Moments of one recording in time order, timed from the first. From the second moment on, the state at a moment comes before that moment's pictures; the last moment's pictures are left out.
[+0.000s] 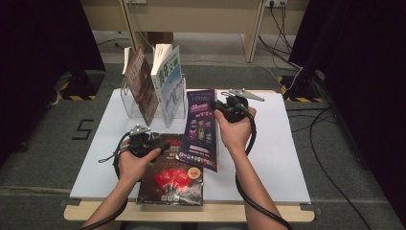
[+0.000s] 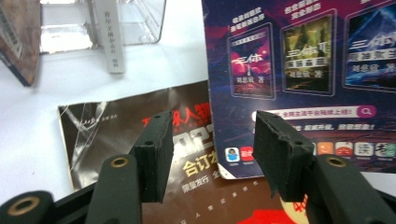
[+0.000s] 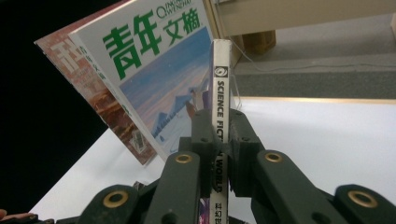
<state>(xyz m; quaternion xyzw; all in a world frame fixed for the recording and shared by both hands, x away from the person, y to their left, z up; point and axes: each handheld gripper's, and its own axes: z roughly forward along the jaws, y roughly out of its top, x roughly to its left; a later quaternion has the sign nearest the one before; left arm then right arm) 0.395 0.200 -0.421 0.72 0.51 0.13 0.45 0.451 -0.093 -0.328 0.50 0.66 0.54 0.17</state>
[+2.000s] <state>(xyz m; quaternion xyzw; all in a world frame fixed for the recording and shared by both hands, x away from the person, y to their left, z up) 0.417 0.111 -0.339 0.71 0.44 0.13 0.53 0.456 -0.058 -0.296 0.48 0.64 0.55 0.22</state>
